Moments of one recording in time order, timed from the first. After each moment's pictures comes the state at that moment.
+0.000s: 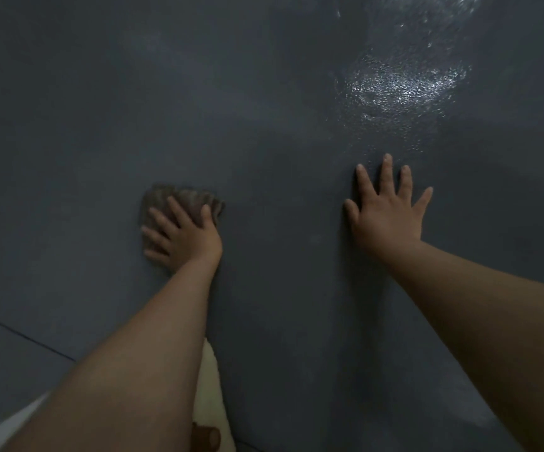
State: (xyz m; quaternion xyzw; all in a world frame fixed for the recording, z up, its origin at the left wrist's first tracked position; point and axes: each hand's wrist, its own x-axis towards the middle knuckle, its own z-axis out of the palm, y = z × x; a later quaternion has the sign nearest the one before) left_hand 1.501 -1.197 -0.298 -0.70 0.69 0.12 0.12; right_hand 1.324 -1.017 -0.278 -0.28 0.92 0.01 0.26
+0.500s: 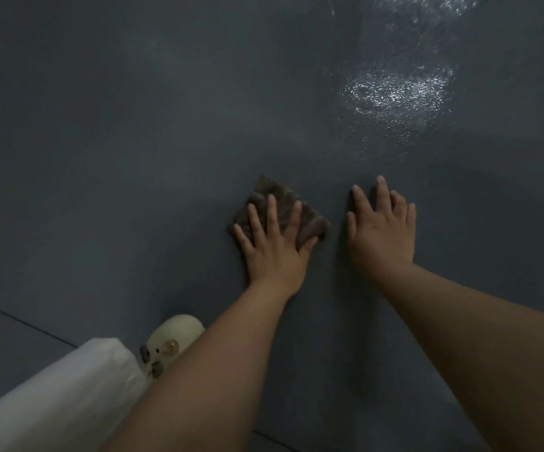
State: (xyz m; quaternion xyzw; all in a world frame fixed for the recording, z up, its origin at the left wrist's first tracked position) left_hand 1.475 -1.082 -0.296 -0.39 0.90 0.08 0.20; right_hand 1.359 -0.988 -0.270 -0.28 0.93 -0.02 0.25
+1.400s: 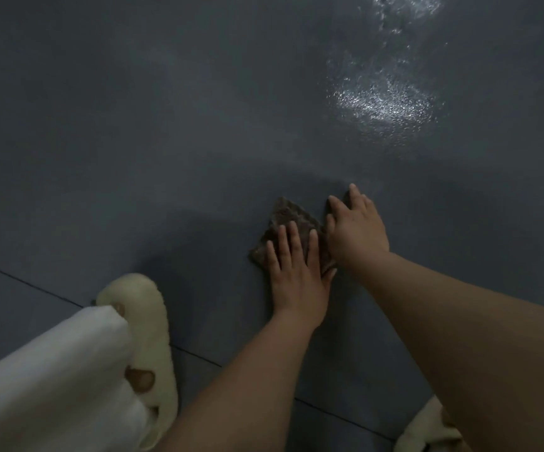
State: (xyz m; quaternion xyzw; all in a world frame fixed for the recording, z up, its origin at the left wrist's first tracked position) left_hand 1.520 -0.949 -0.287 -0.35 0.91 0.07 0.22; right_hand 1.403 -0.931 -0.255 -0.29 0.90 -0.08 0.32
